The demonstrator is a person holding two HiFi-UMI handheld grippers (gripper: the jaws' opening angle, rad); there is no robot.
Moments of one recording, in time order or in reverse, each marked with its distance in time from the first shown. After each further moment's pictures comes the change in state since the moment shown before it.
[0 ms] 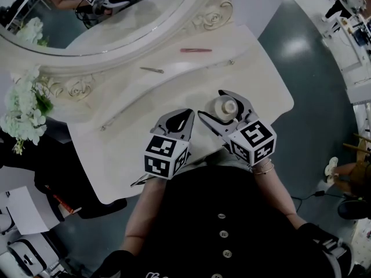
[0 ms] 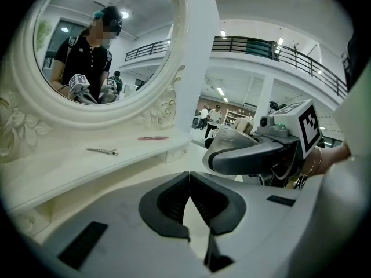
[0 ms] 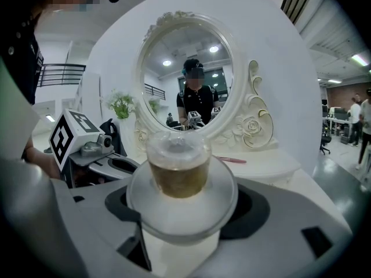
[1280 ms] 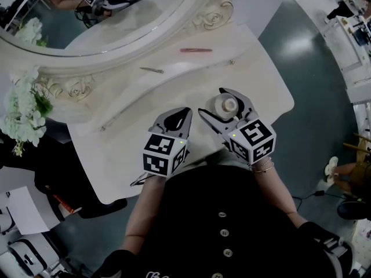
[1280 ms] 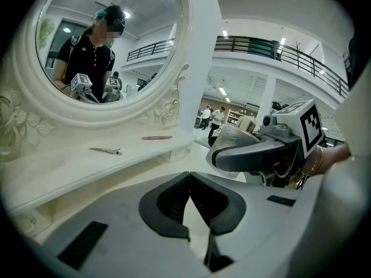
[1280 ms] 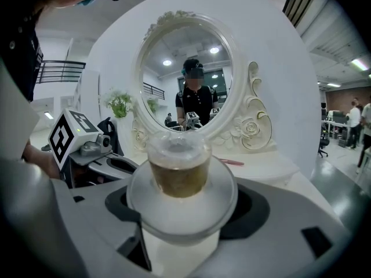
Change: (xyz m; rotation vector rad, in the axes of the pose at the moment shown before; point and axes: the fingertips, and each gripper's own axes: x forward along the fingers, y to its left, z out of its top) left arm 0.002 0.009 0.000 -0.009 -0.001 0.018; right arm 0.003 -0.007 0.002 -0.017 -0.004 -0.023
